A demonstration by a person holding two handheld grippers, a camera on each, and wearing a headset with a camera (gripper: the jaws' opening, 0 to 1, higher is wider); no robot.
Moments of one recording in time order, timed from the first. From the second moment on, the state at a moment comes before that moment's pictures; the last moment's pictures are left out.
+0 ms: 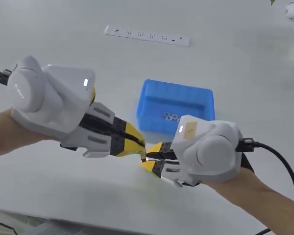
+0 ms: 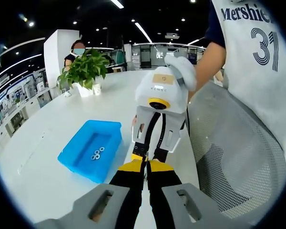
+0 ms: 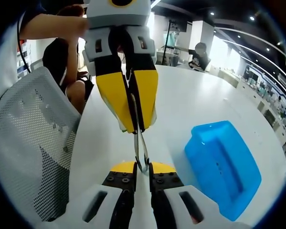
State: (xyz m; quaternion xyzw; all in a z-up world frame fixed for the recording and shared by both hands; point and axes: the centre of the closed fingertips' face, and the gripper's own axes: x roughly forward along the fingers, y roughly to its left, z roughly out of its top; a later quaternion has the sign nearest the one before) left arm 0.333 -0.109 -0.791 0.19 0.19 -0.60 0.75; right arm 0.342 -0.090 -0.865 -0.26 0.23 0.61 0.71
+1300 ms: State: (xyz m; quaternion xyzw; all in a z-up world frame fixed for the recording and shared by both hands) left arm 0.361 -0.117 -0.733 0.21 0.13 -0.61 0.76; right arm 0.377 -0.102 -0.803 -0.25 0.18 0.58 0.76
